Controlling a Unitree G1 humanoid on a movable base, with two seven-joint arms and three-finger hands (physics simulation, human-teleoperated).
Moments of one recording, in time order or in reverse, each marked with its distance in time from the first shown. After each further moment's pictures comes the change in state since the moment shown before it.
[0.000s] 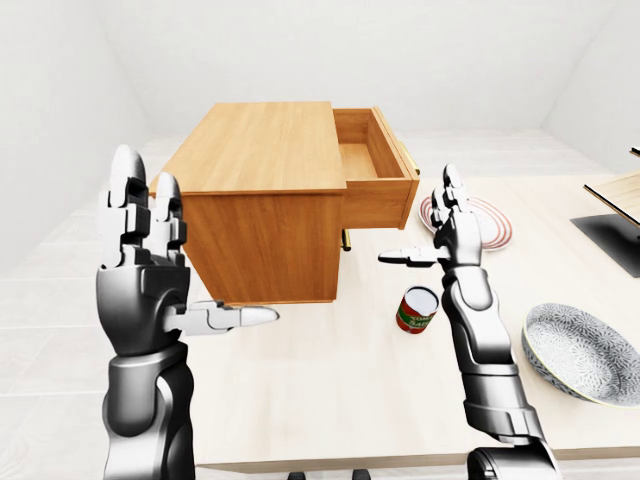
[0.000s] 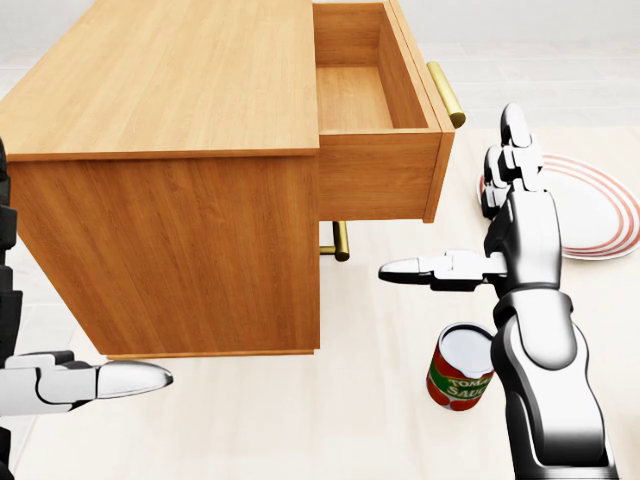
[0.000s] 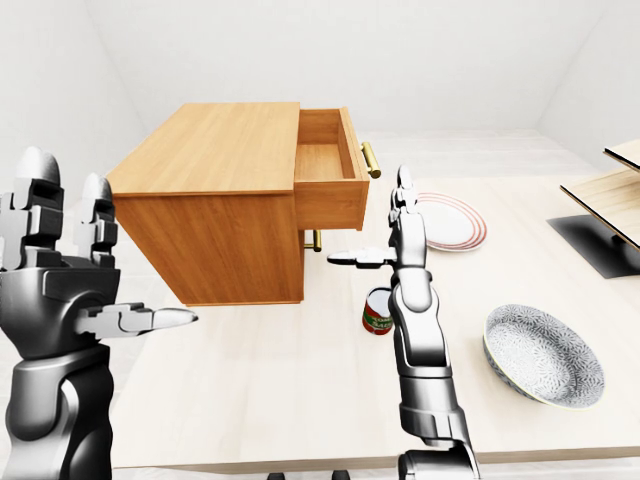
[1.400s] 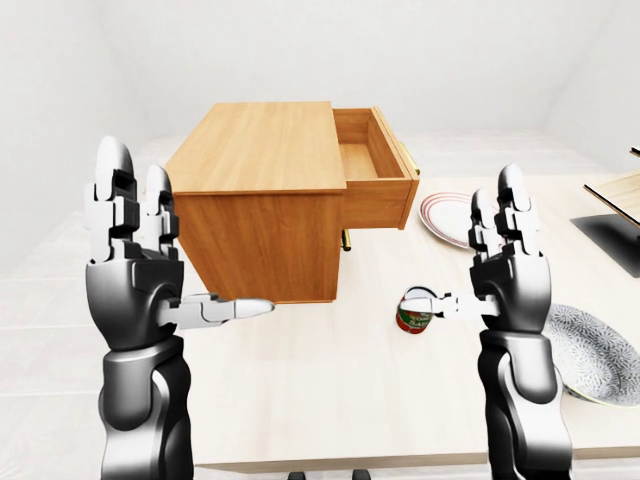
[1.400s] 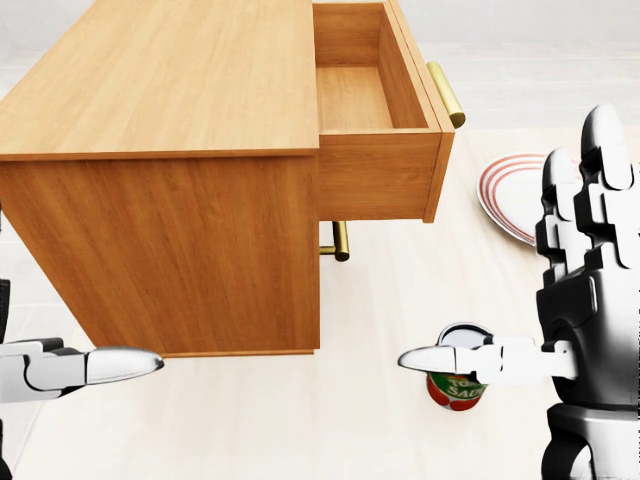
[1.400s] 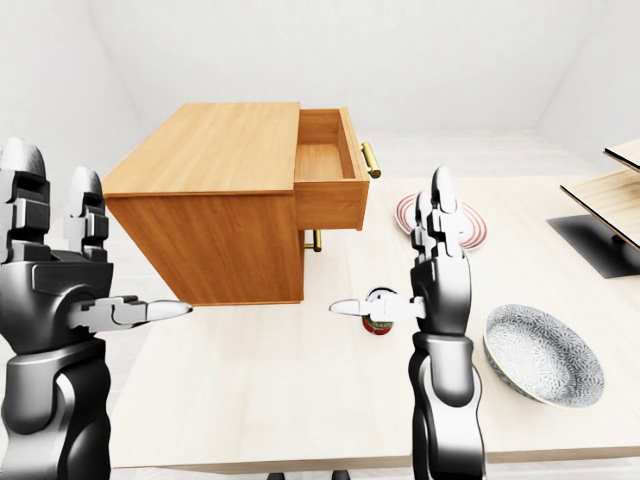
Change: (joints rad) left arm -0.035 0.010 0.019 0.008 -0.012 0.000 0.021; right arm 0.408 0.094 0.023 -0.643 -0.026 0.000 0.060
